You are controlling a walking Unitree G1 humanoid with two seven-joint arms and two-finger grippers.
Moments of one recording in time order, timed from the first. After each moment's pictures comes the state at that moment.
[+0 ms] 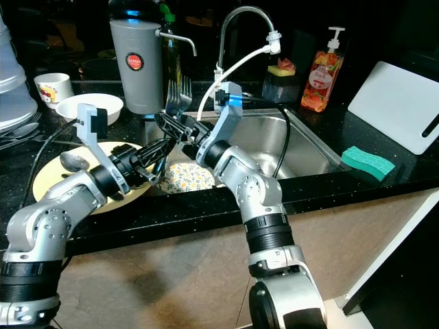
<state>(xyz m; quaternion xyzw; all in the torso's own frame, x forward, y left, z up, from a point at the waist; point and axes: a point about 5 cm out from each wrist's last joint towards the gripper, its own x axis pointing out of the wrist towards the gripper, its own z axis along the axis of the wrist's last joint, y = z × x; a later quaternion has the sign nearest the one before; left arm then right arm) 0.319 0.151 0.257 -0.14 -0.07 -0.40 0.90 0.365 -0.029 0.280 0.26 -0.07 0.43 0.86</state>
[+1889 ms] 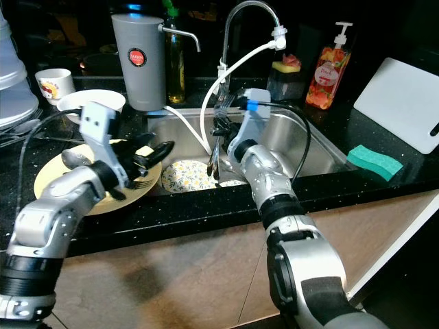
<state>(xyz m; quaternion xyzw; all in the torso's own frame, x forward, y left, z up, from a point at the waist) 0.328 0.138 0.252 0.02 -0.08 -0.36 0.93 0.414 -0.076 0.259 0.11 -0.09 0.25 0.96</state>
